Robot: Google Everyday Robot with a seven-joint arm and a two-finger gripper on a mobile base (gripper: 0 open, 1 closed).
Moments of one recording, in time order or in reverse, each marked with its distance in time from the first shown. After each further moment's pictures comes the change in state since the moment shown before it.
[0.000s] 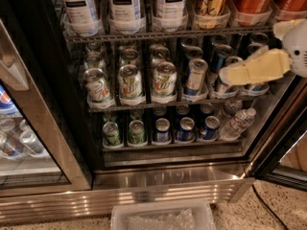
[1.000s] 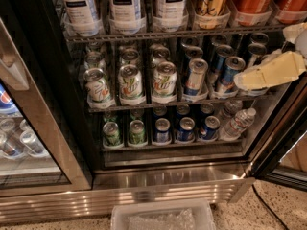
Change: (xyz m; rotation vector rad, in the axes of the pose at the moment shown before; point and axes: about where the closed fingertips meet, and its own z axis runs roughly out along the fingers) arm 0.022 -0.019 -0.010 -0.007 0.093 -0.019
